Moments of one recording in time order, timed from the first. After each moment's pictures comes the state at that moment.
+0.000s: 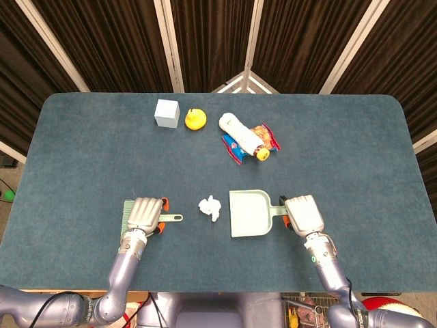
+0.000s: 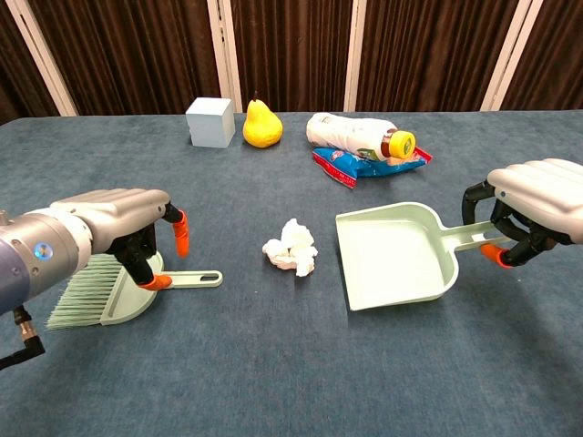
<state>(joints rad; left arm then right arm) -0.68 -1.73 -0.23 -1.75 0.63 1.25 0.97 0.50 -1.54 0.12 -1.56 -1.17 1.16 -0.59</state>
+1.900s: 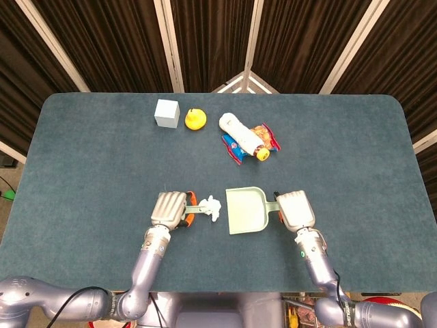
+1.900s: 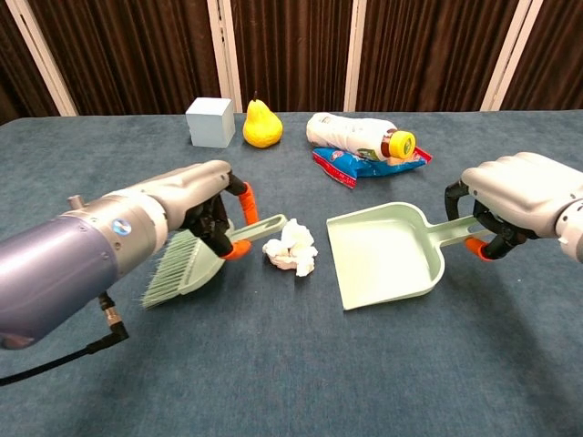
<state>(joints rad) -0.79 -1.88 -0.30 -1.67 0.69 1.26 0.75 0.56 -1.60 0.14 -1.54 -1.08 1.17 -0.79</state>
